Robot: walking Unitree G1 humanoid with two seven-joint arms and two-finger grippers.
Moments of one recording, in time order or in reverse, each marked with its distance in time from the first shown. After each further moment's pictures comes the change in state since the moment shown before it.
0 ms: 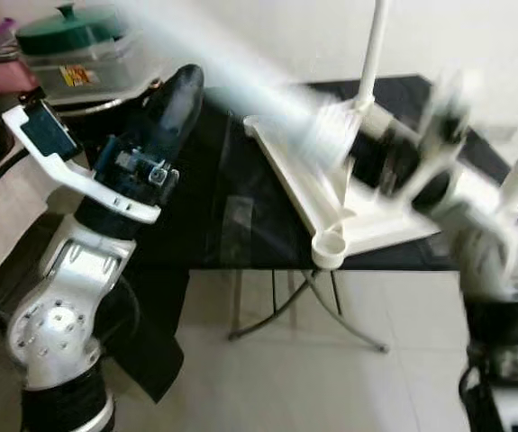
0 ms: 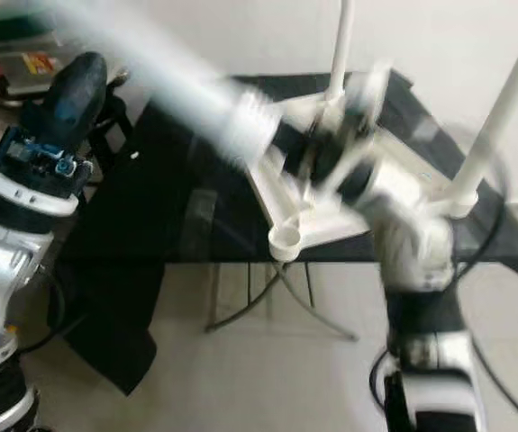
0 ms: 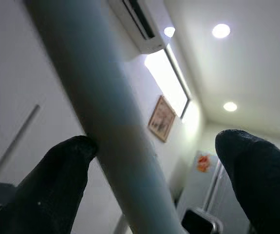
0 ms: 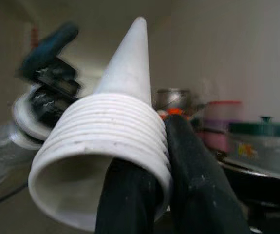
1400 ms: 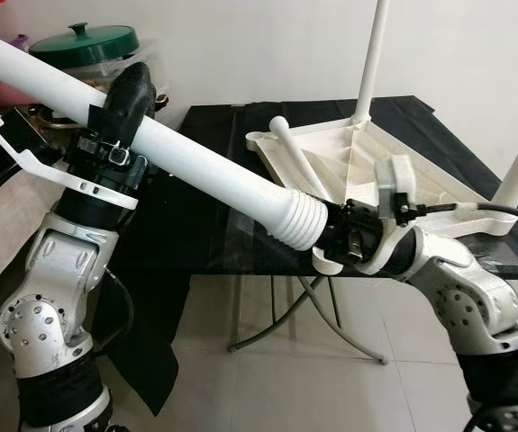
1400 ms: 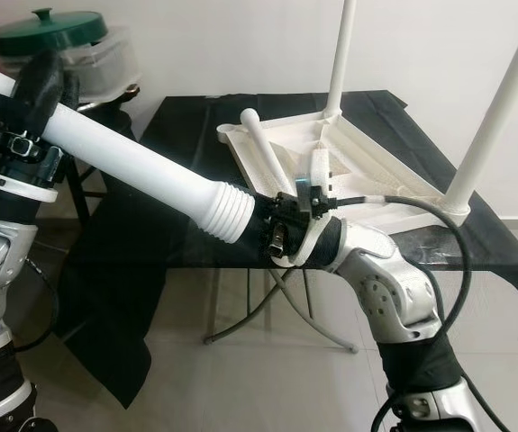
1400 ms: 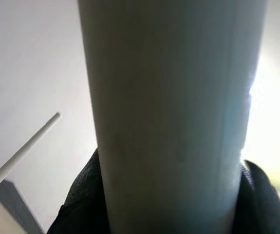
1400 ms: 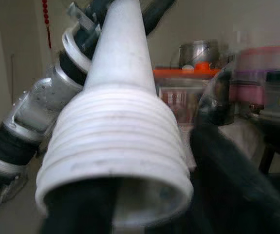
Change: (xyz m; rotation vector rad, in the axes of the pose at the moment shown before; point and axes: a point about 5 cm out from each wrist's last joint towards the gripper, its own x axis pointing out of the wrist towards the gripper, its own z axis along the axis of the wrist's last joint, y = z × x) left arm 0.001 0.023 0.016 -0.155 -0.078 0.178; right arm -0.006 0.029 -0.043 0.157 0.227 0.021
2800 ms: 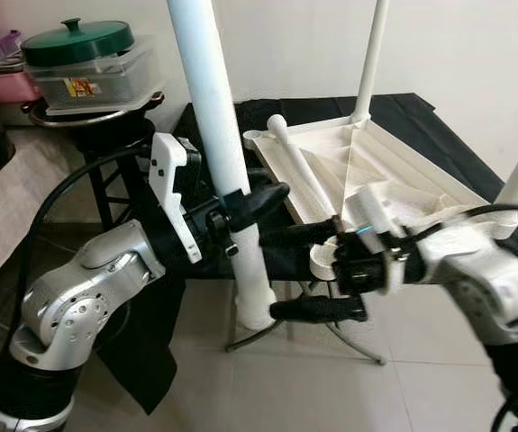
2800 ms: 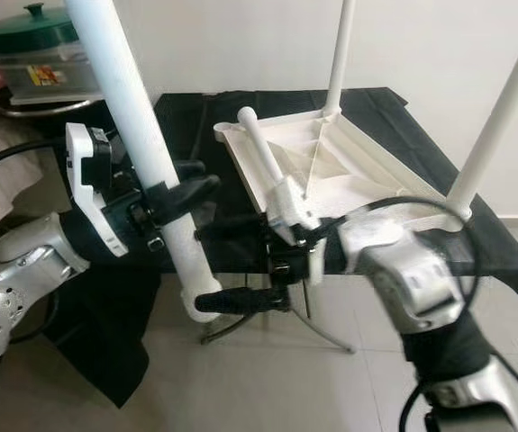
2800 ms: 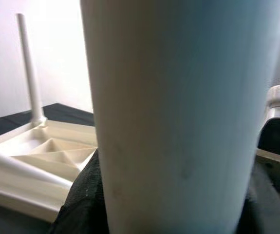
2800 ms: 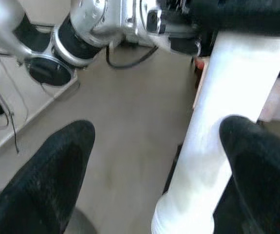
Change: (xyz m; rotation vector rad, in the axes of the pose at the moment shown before) left arm -0.004 0.005 -0.073 0.626 0.664 -0.216; right arm 0.008 0.008 0.001 -0.146 0.277 0.299
